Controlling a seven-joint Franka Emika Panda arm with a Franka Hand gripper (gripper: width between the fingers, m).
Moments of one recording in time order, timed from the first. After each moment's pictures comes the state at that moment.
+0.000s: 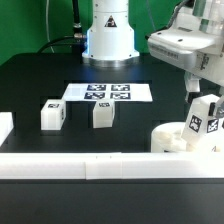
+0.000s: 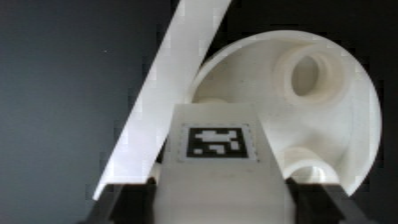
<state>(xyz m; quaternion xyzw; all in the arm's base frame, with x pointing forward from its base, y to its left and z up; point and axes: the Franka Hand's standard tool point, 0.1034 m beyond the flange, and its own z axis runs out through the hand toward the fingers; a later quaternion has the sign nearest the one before) 0.645 0.108 0.087 0.61 0.79 -0.04 0.05</state>
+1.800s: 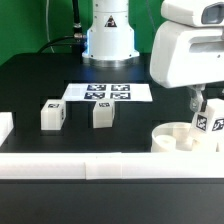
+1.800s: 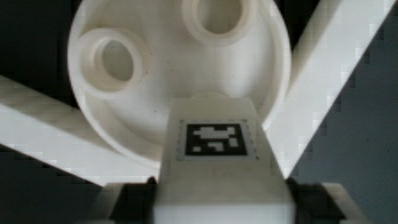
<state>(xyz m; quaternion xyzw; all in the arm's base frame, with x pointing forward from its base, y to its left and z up) 0.637 0.119 0.085 0.99 0.15 -0.01 0.02</state>
